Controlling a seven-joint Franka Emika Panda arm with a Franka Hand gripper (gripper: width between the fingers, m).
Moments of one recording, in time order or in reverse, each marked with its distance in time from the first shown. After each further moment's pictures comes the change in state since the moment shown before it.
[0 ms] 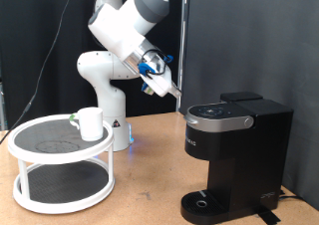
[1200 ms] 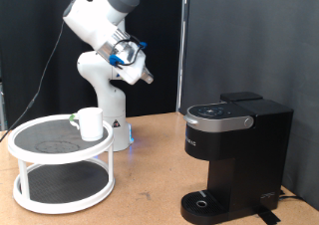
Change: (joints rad) arm -0.122 -0.273 -0.117 -0.167 -0.211 -0.242 0.079
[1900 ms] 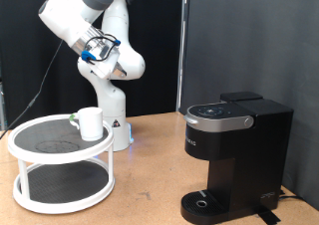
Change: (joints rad) arm -0.106 -0.101 -0.130 -0.035 -0.179 -0.175 -0.056
